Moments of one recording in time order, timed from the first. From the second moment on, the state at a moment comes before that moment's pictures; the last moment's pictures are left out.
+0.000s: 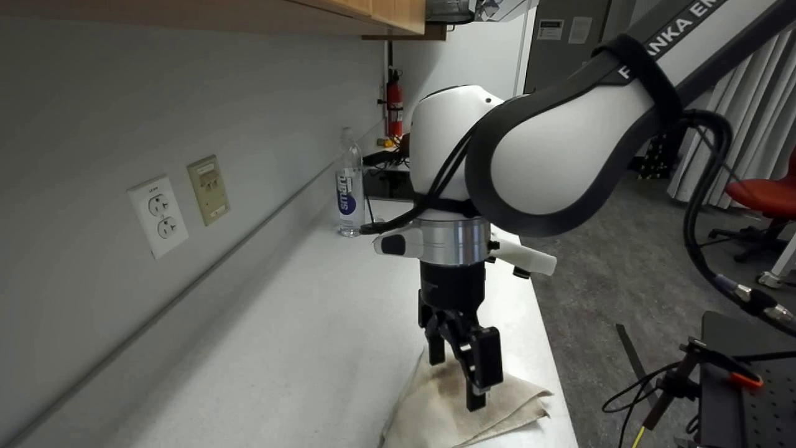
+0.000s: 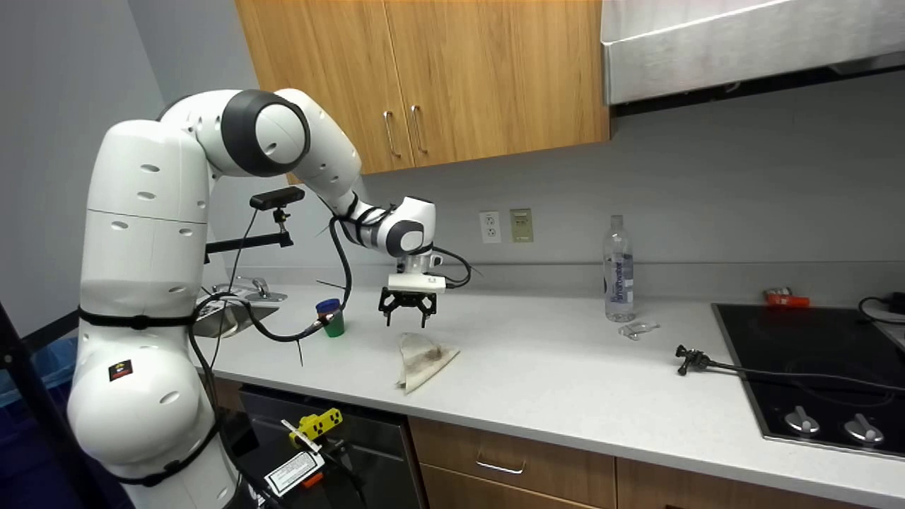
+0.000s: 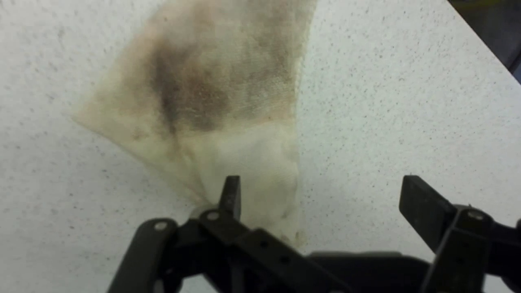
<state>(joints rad) 0.12 0.39 0.35 -2.05 0.16 2.29 -0.75</state>
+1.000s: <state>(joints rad) 0.15 -0.04 0.31 -2.44 0.19 2.57 -0.35</state>
